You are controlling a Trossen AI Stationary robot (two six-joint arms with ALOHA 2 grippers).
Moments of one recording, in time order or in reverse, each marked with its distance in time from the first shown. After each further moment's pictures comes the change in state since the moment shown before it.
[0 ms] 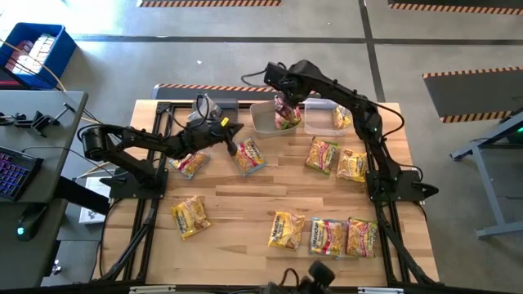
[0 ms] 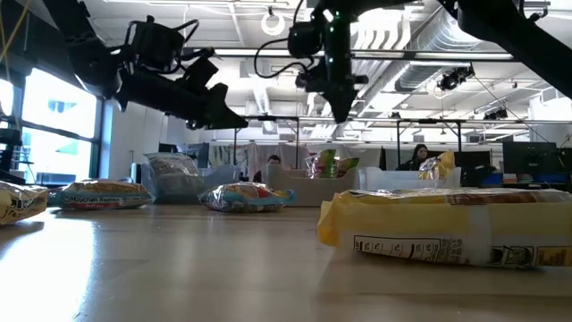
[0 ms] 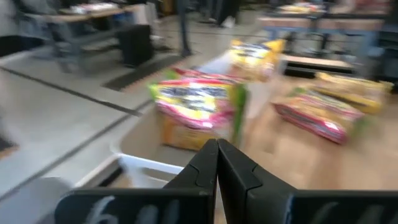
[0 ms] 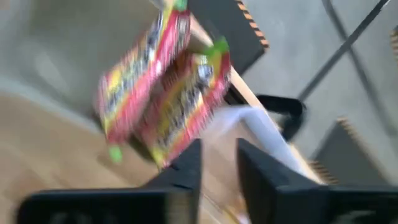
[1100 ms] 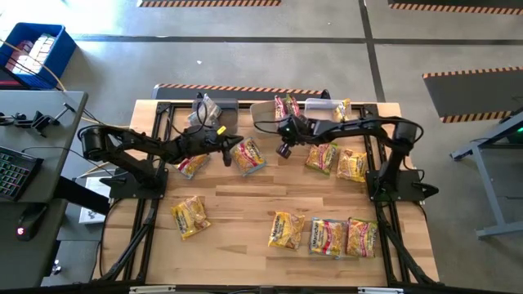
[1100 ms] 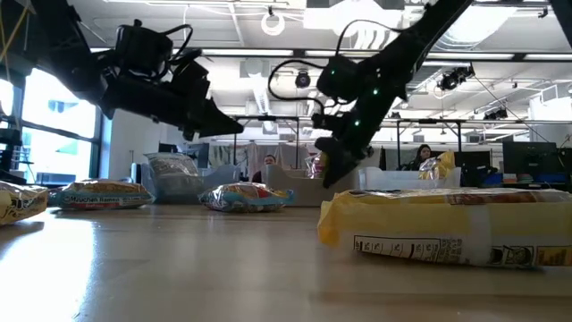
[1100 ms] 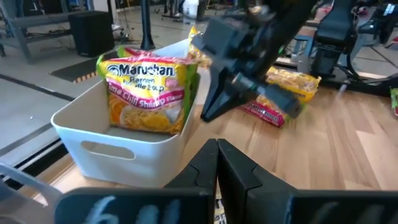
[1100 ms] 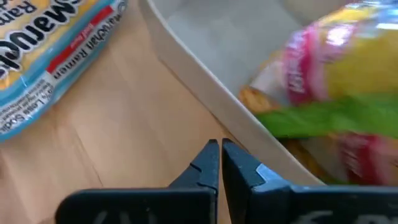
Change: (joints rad) left arm -0.036 -0.008 -0.091 0.069 0.126 -0.097; right arm 0.134 -0.381 -1.298 1.402 -0.190 -0.134
